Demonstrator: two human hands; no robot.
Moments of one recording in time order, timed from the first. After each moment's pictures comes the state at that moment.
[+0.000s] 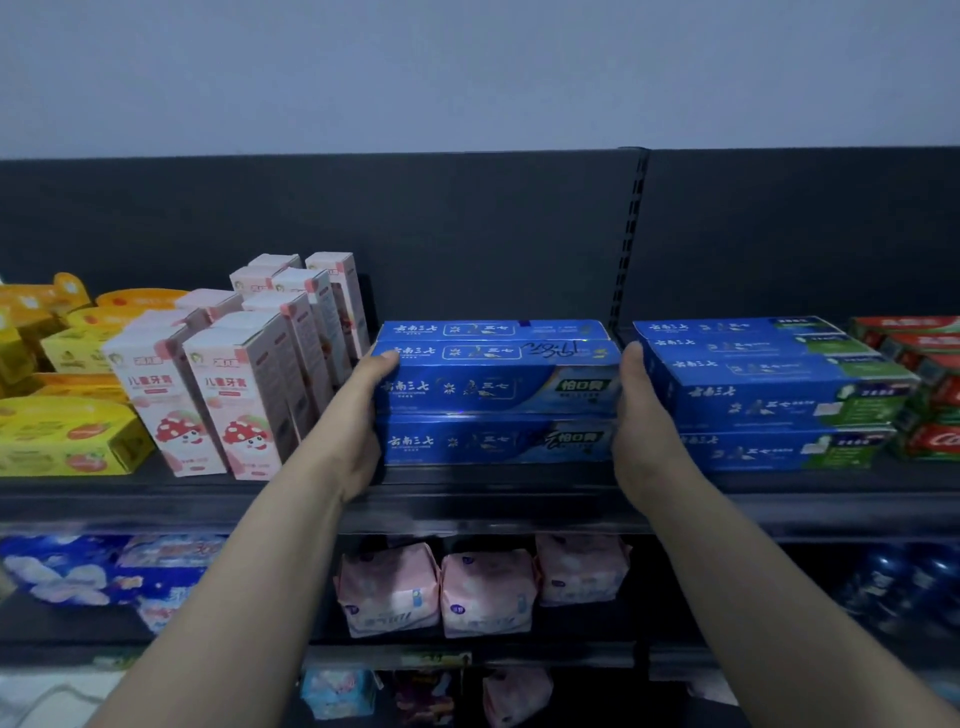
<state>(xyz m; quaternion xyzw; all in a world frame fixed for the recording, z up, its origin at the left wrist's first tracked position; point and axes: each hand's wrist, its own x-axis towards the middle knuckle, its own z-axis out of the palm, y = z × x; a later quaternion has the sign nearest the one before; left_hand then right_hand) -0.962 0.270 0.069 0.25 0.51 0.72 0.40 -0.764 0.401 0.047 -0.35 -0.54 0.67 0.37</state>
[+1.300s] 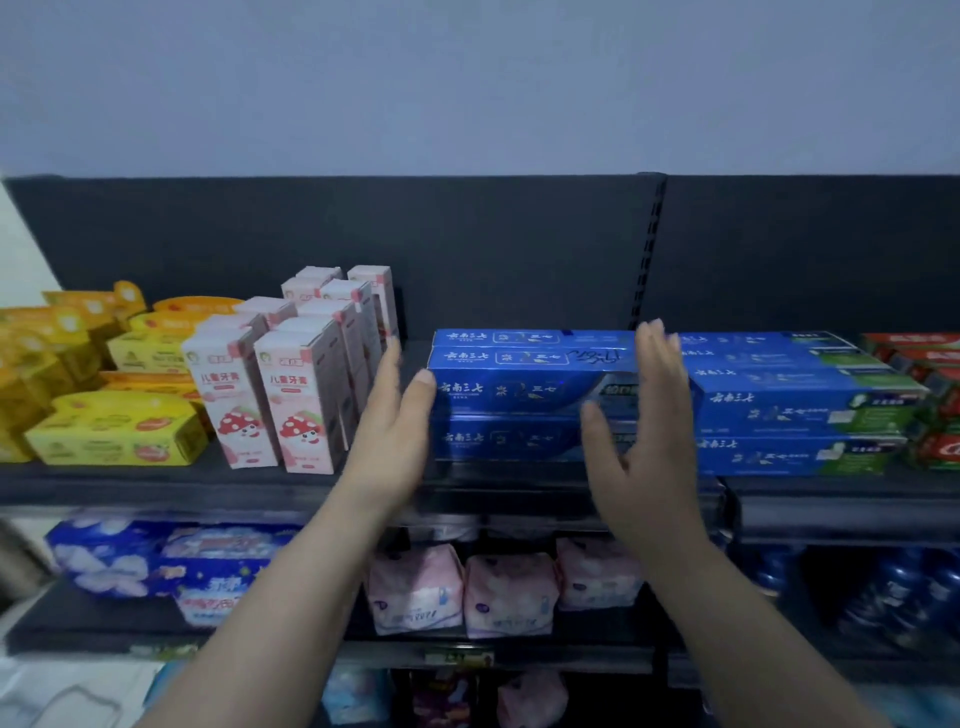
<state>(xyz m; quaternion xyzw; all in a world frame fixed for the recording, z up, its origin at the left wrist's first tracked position) -0.937 0.224 0.078 0.38 0.66 0.63 0.14 -0.758 0.322 0.064 -0.26 -0.78 0.17 0.54</state>
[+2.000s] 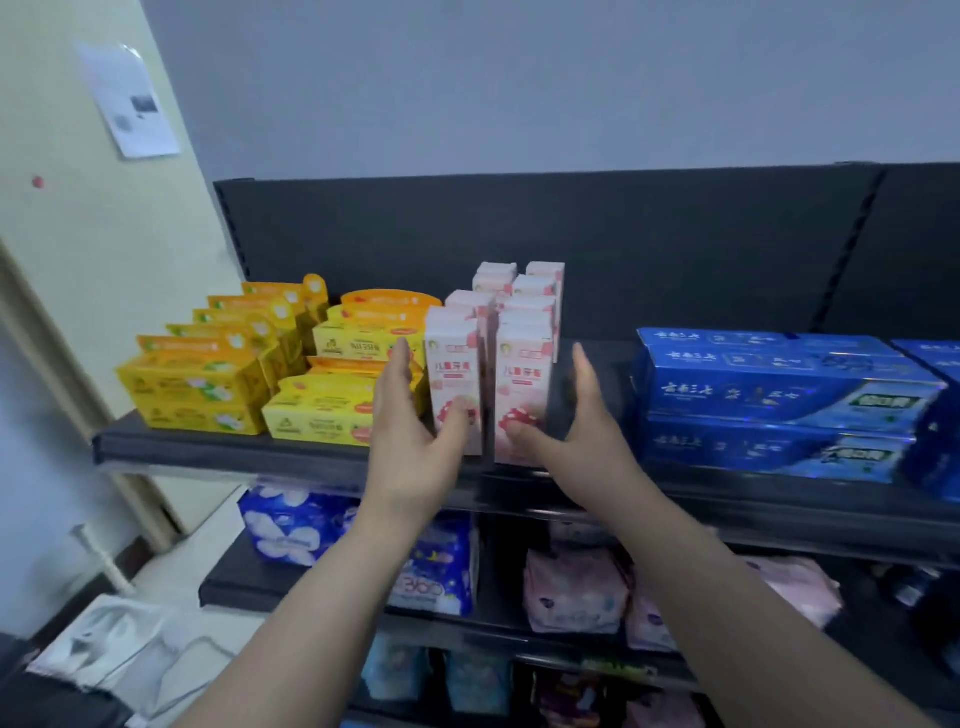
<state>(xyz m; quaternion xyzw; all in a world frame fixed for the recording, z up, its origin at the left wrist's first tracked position) -1.060 0.106 0.067 0.39 0.68 0.62 -0.04 -0.941 0.218 0.074 -0.23 -0.78 0.49 0.32</state>
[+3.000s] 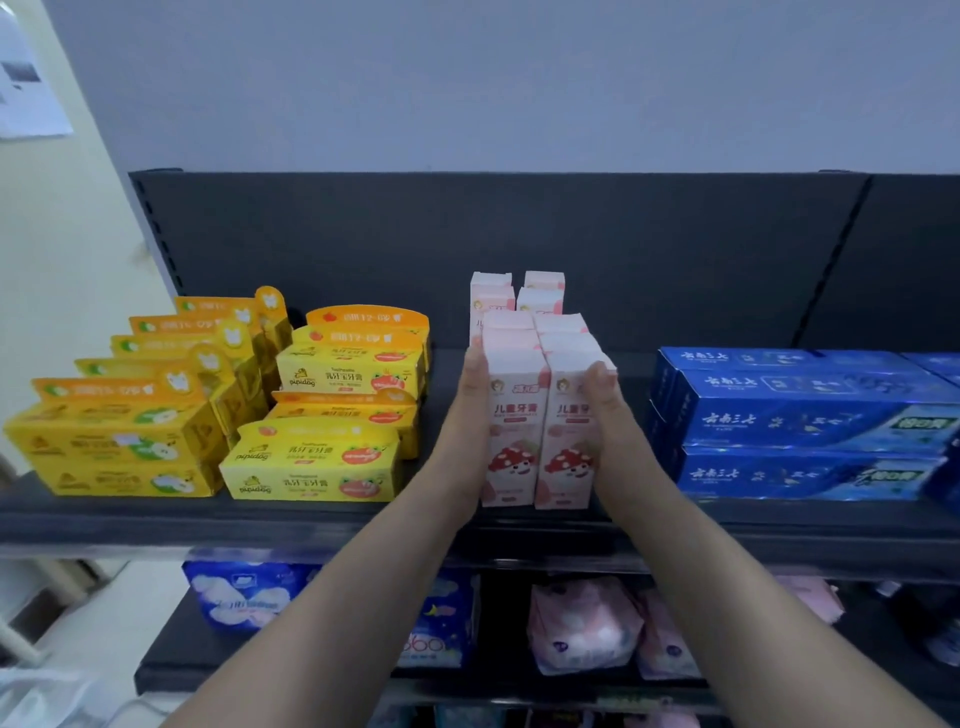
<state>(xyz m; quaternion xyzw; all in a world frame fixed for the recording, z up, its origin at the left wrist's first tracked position) -1.098 0.171 0.079 0.37 0.53 0.65 0.41 -0.988 0.247 0.071 -0.17 -0.64 0.66 0.35</state>
